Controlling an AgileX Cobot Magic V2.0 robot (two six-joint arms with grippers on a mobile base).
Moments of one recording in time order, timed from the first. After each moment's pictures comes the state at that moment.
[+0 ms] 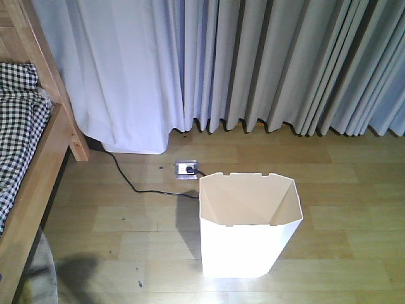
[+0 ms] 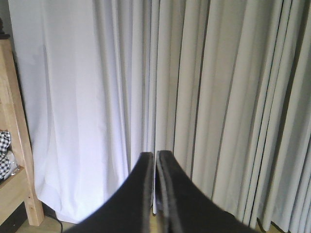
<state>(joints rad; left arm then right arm) 0.14 -0.01 0.03 0.04 0.35 -0.10 -0.08 0.05 -0.32 0.52 0.46 -0.51</state>
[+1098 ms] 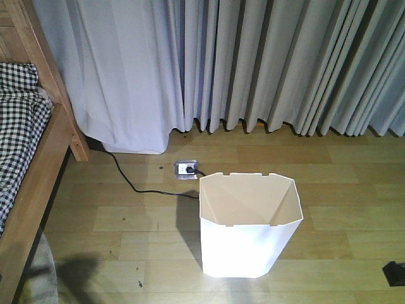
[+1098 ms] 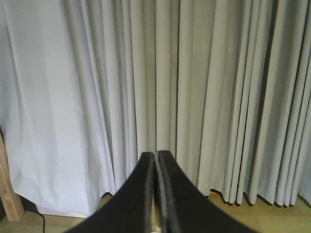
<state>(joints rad) 0.14 -0.01 0.03 0.04 0.35 -0.10 0.07 -0.01 0.02 -0.08 0.14 0.08</state>
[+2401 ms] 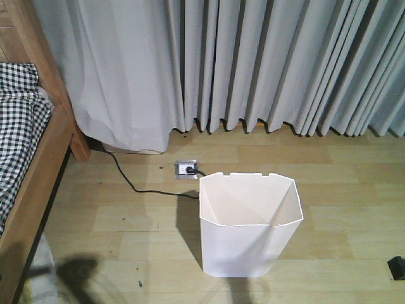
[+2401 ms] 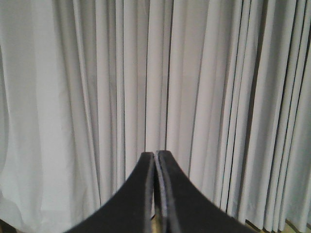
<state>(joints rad) 0.14 -0.01 0.03 0.04 0.35 -0.10 0.03 -0.01 0.03 0.01 0.06 -0.05</state>
